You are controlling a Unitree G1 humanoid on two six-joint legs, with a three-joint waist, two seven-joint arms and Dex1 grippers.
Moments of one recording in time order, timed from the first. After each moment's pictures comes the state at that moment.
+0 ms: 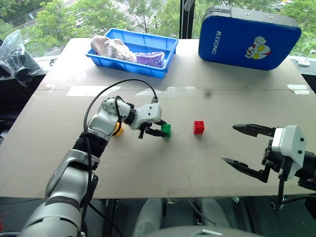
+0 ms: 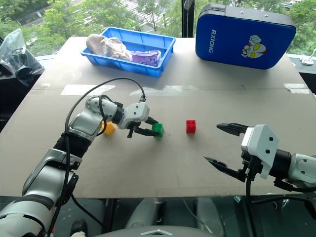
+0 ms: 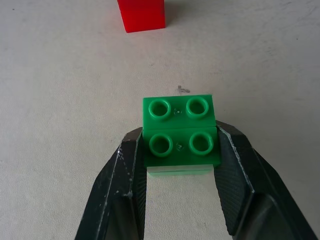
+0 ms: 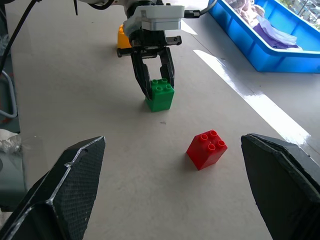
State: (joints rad) left arm -0.78 0.61 -0.34 0.45 -0.05 0.01 -1.43; right arm 0.21 -0.88 -0.39 -0.89 0.70 0.52 0.80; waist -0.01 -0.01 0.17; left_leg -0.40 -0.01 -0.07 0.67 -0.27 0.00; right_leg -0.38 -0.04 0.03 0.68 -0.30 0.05
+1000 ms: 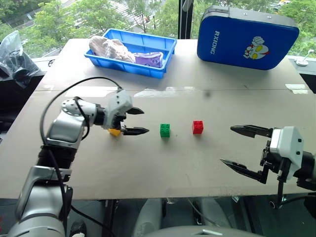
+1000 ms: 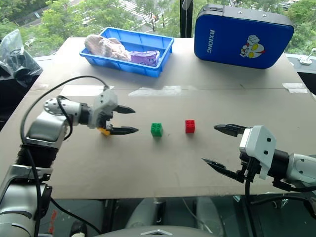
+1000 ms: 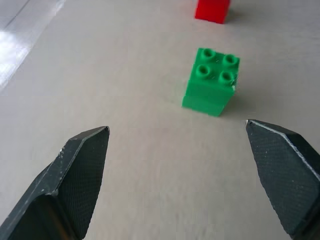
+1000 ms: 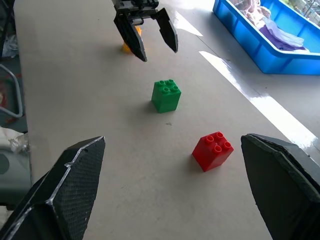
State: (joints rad) left arm -0.59 0.82 -0.04 0.18 -0.22 0.48 -1.29; right arm 0.18 -0.88 -0.35 -0.87 0.69 0.50 0.83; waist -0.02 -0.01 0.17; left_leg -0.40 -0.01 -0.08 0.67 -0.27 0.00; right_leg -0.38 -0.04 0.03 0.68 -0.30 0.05
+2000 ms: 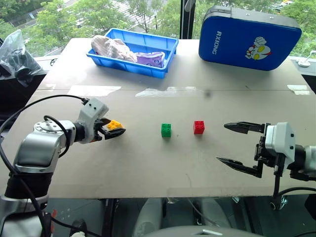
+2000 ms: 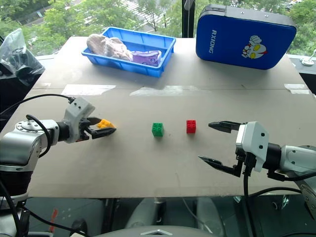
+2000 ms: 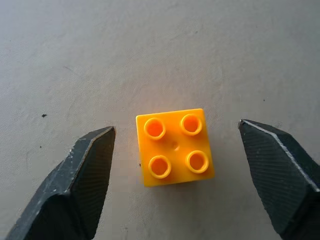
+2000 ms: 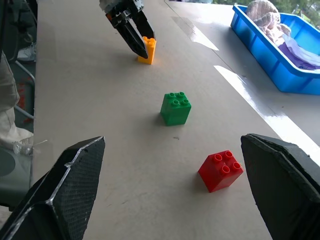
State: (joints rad) left arm -0.32 0.90 0.11 -0.14 -0.30 0.94 -0.87; right arm 0.09 -0.87 -0.25 -0.77 0.65 0.43 0.89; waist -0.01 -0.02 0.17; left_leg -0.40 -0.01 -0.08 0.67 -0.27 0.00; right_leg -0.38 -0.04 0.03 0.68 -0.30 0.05
